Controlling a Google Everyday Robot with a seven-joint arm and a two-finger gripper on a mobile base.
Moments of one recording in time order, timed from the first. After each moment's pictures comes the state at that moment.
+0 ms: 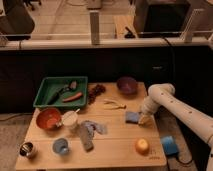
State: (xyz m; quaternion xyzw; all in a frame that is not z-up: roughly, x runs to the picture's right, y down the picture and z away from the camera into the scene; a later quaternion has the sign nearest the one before) arm 0.225 0.168 0.887 -0.32 -0.09 0.09 0.94
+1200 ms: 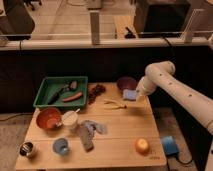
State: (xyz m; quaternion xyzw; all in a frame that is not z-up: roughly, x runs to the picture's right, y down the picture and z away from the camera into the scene) arm 0.201 0.013 0.851 -0.21 -0.07 0.07 0.97
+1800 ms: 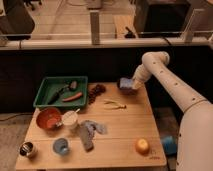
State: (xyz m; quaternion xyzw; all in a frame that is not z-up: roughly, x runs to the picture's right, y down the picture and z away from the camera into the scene) arm 0.200 -0.051 0.910 -0.18 -0.10 0.08 0.98
